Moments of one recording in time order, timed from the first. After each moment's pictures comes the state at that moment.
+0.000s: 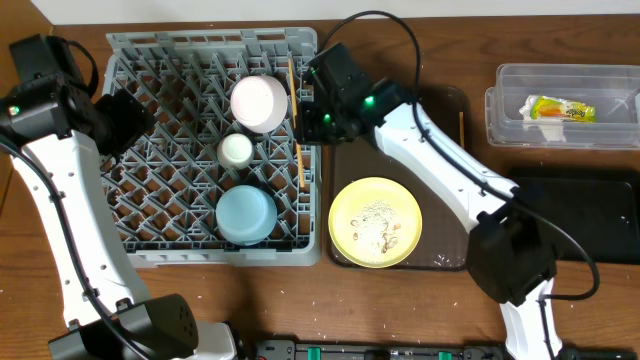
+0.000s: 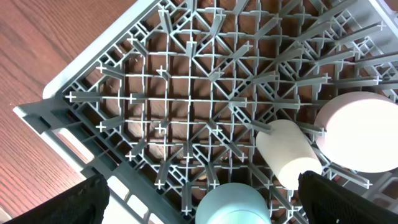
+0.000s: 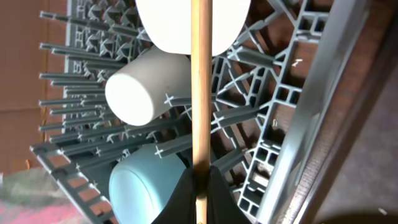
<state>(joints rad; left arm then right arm) 0.40 1.61 1.82 -1.38 -0.08 -0.44 0.69 2.14 1.93 -0.74 -0.38 0.66</state>
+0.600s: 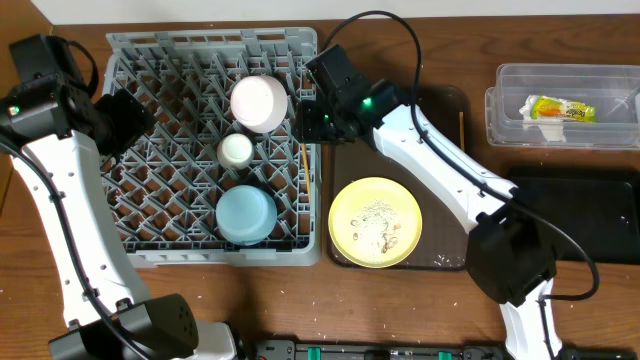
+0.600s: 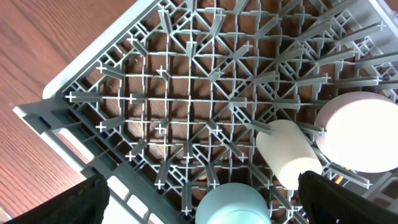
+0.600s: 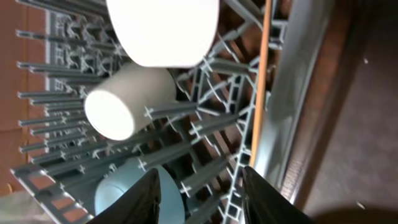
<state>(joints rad) 0.40 1.61 1.82 -1.38 -0.08 -0.44 0.69 2.14 1.93 -0.77 -0.31 0.68</state>
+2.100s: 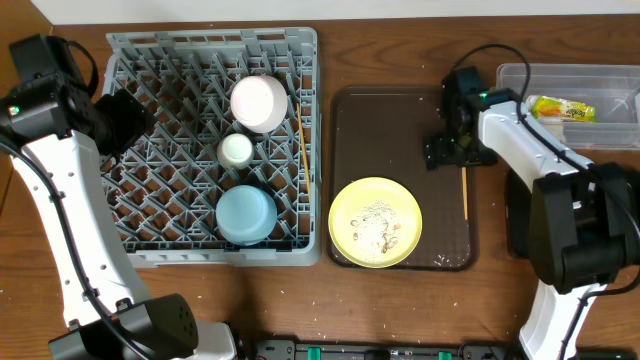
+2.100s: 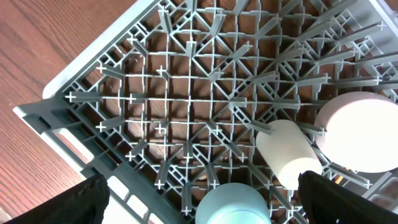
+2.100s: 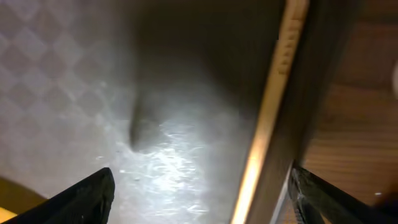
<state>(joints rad) 0.40 1.61 1.82 -1.38 -0.08 -0.44 0.25 2.04 1.45 -0.87 -0.01 0.17</state>
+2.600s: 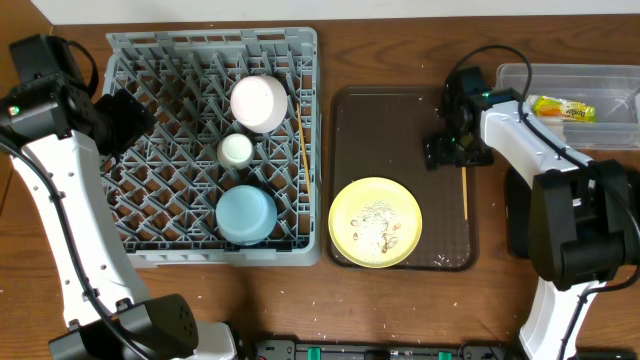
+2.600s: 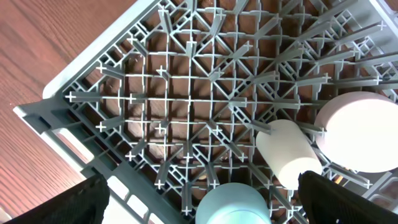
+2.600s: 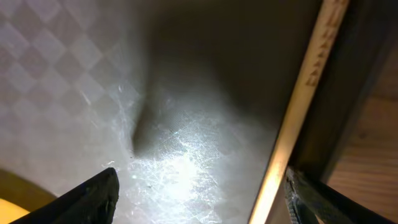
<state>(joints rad) 0.40 1.61 1.82 -1.38 -0.08 -0.44 0.24 2.06 1.45 -0.85 -0.08 0.15</state>
